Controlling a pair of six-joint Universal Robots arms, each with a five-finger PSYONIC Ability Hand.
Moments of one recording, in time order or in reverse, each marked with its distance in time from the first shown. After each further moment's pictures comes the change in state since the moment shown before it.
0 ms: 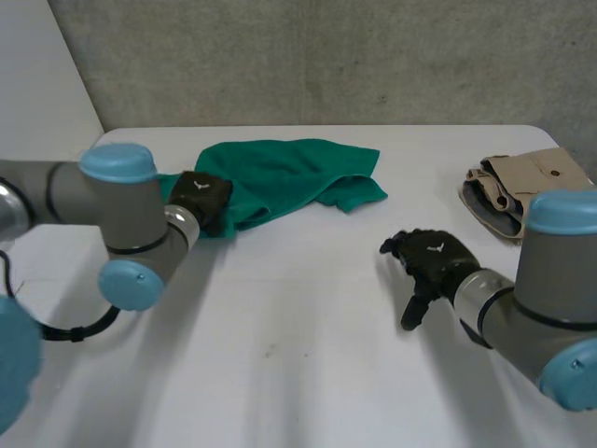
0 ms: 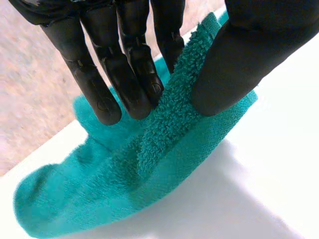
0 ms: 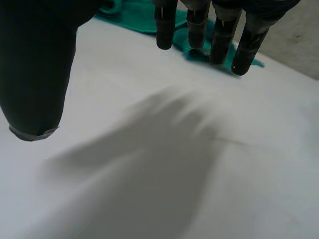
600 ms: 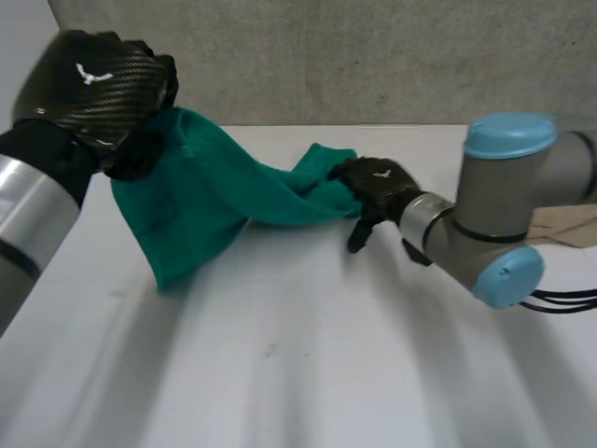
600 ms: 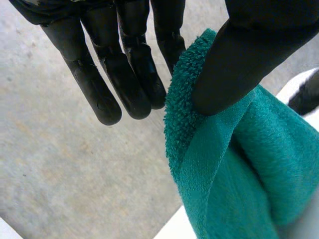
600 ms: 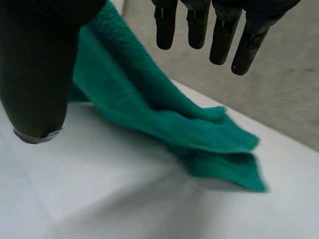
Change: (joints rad) left arm -0.060 0.964 -0.548 0.011 0.014 0.065; right arm 0.118 0.290 -0.621 0.135 -0.079 0.138; left_hand 0.000 0.004 0.005 0.004 0.000; right_hand 0.000 0.000 0.000 0.000 0.000
